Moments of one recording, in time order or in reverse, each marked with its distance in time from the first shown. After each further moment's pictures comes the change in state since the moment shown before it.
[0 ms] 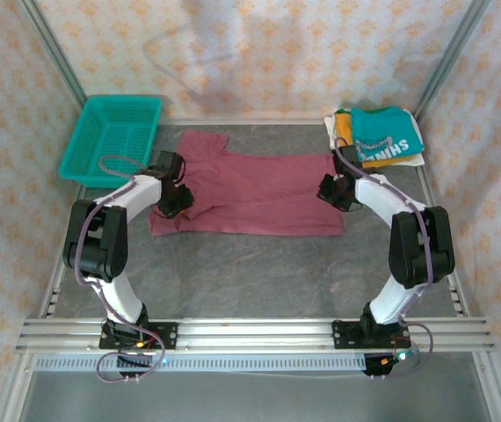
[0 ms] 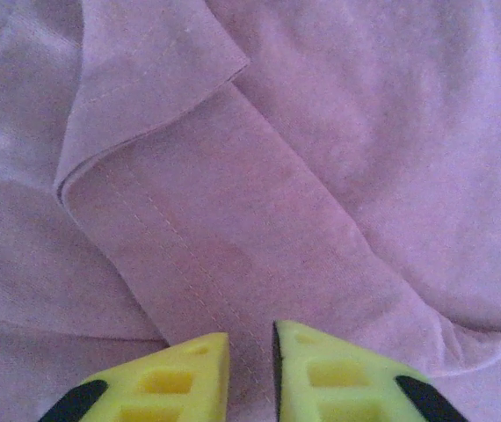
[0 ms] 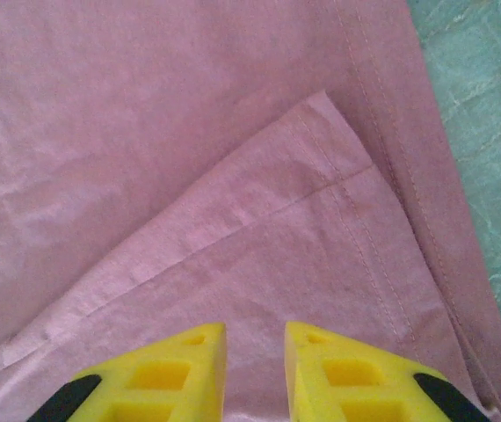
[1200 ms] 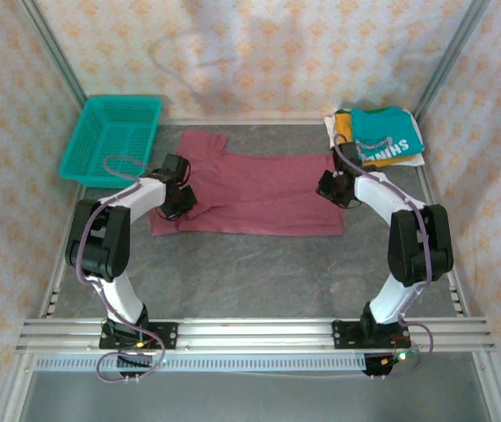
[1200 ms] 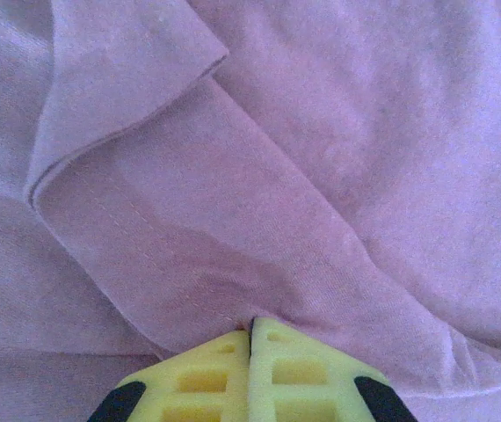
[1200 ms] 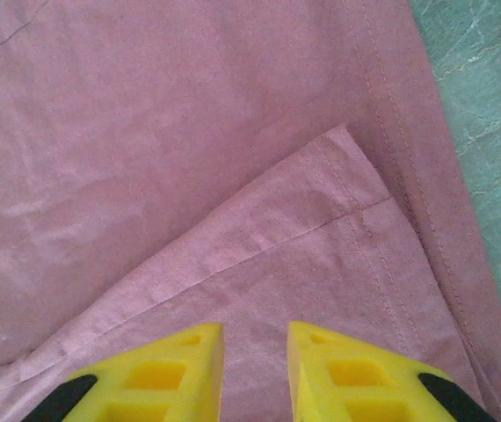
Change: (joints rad) left arm -0.034 -0.002 -0.028 0.051 -0.054 0.000; right arm 0.000 0.016 0.021 0.018 0.006 -0.008
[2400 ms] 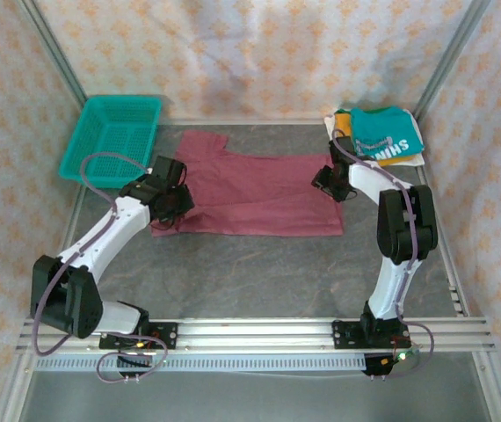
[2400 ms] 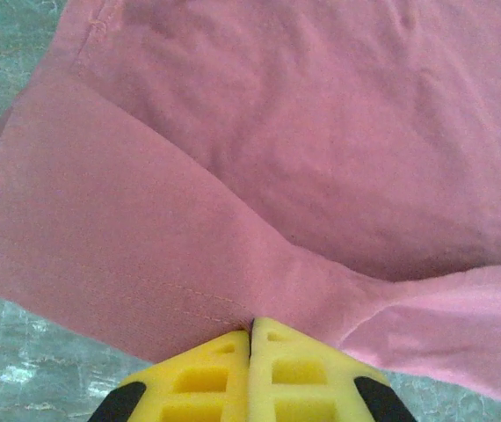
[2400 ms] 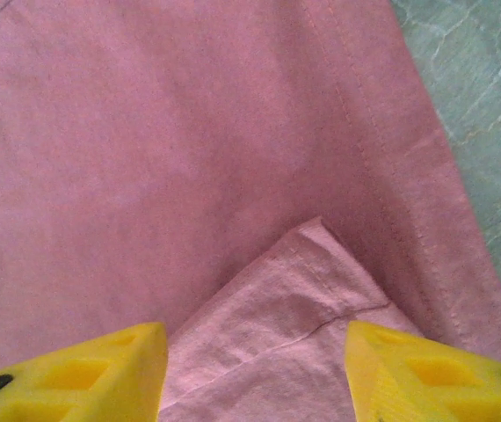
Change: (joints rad) left arm -0.113 -0.403 -0.062 -0.185 -0.072 -0.011; right arm -0.026 0.201 0.157 -0.030 -0.007 0.061
